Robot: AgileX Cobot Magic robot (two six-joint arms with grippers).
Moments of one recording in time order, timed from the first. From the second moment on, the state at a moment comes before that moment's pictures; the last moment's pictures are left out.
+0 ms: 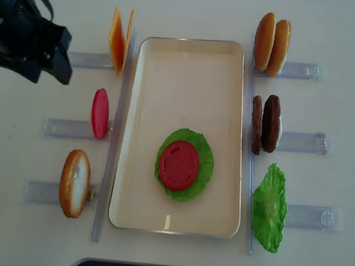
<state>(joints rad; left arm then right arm) -0.06 1.44 -1.22 -0.08 1.22 0.01 0.03 -0.01 -0.50 0.00 1.14 -0.03</state>
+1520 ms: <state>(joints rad) 0.08 0.58 -0.69 -0.08 1.16 0.09 0.03 -0.01 -0.50 0.00 1.14 -0.03</state>
